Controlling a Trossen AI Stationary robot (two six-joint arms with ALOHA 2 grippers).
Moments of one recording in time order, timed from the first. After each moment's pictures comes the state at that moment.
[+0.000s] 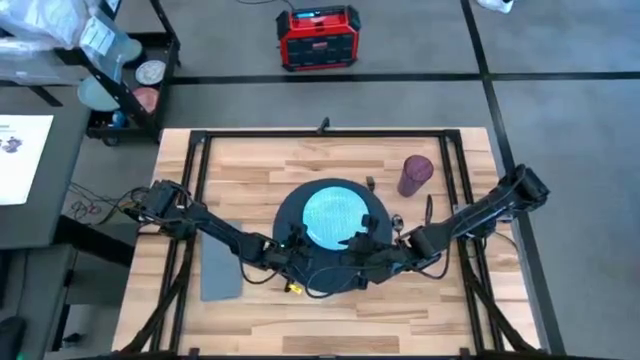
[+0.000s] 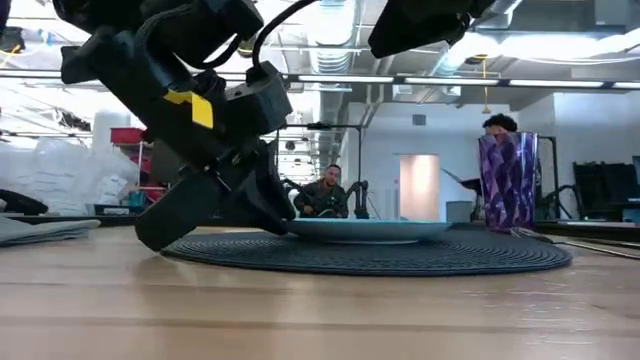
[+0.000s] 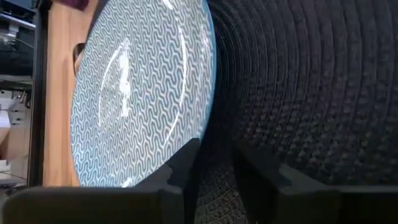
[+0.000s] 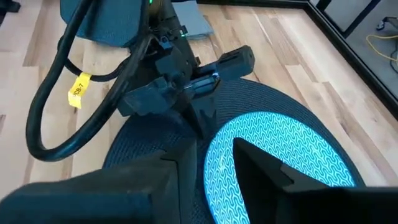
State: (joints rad) left arm -0.36 1.85 0.90 0.01 -0.66 0.28; right arm 0.46 1.58 1.14 -0.30 0.63 0.32
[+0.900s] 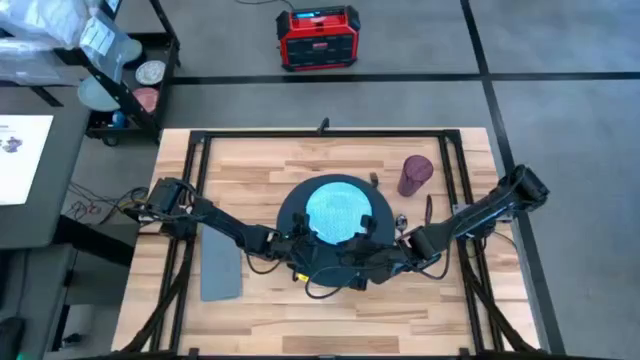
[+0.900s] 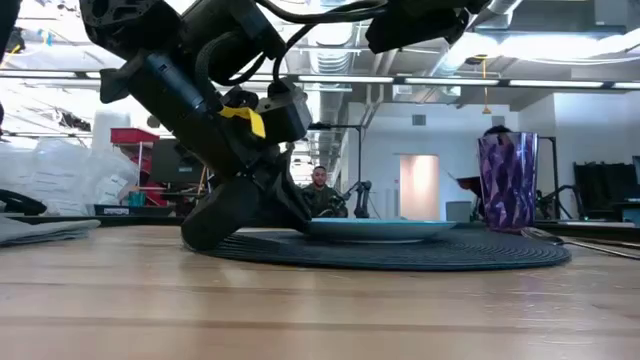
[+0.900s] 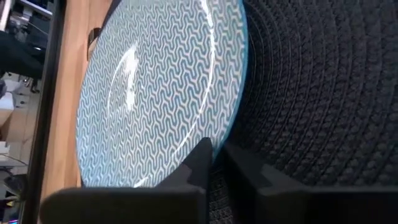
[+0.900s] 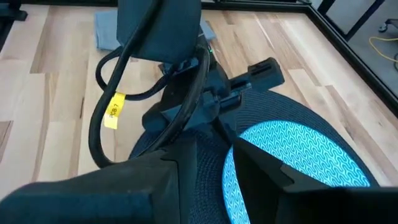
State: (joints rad) left arm -0.27 1.88 0.90 0.09 -0.66 0.29; right arm 0.46 1.58 1.14 -0.28 0.63 0.32
